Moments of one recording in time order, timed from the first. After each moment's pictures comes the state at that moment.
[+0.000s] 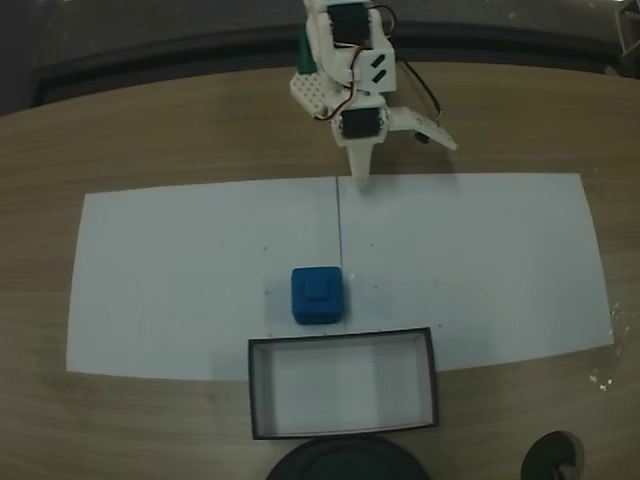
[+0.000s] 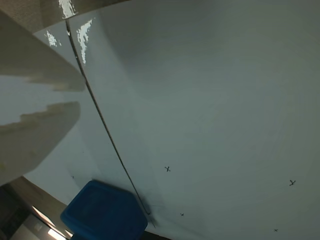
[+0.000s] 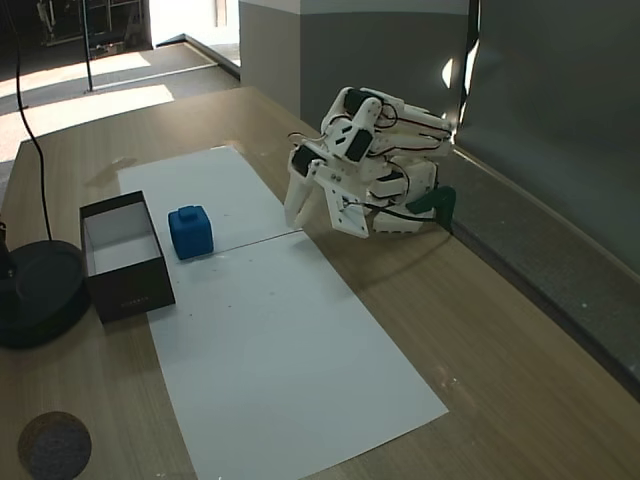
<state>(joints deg) -4.2 197.8 175.5 73.3 2.3</state>
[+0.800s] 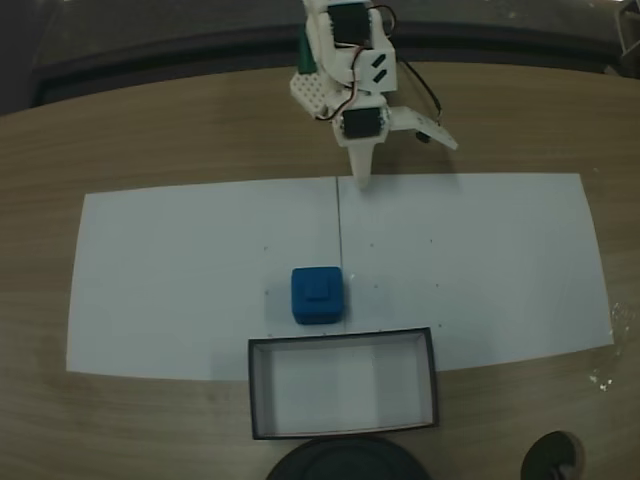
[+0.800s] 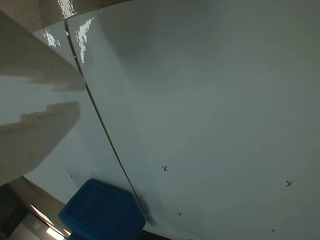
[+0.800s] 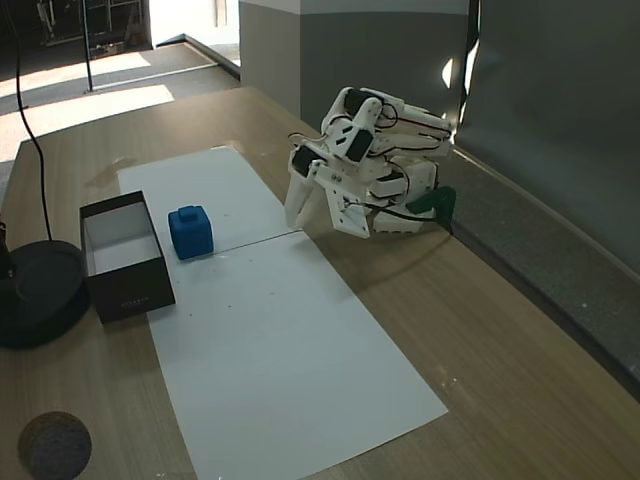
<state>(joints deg) -4.7 197.8 175.5 73.3 2.3</state>
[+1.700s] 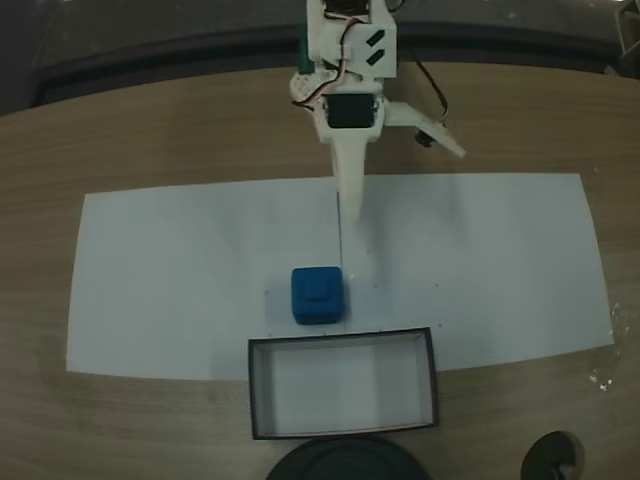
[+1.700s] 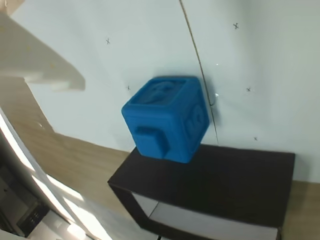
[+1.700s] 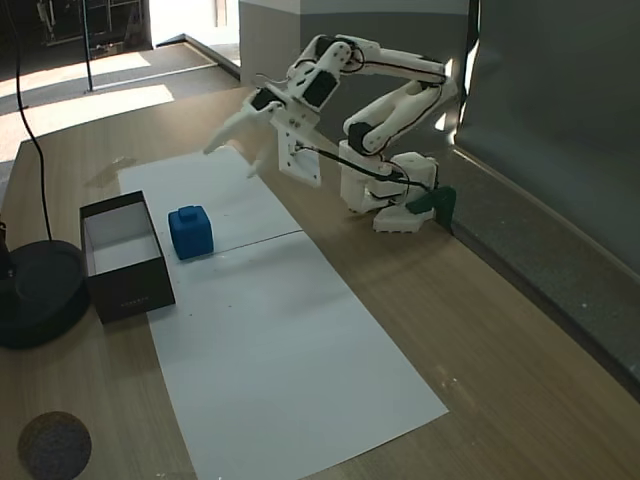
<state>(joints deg) 4.4 144.8 134.0 62.6 -4.8</state>
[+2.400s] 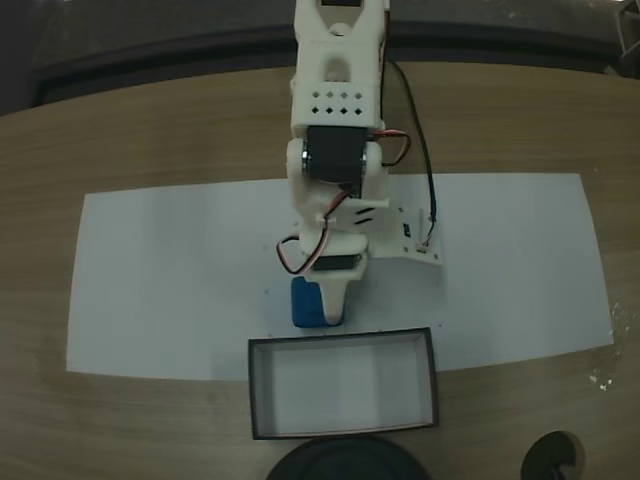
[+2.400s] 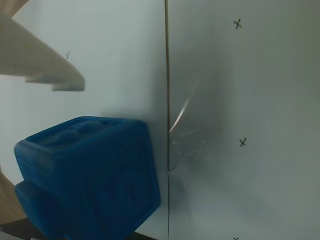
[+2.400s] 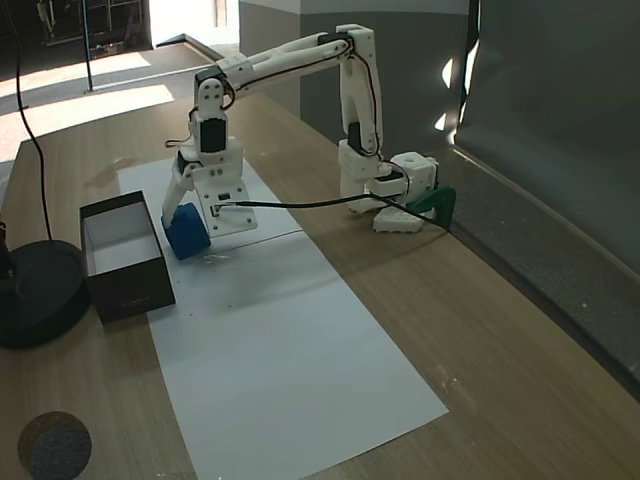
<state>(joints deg) 6.5 84.1 93.7 71.5 -5.4</state>
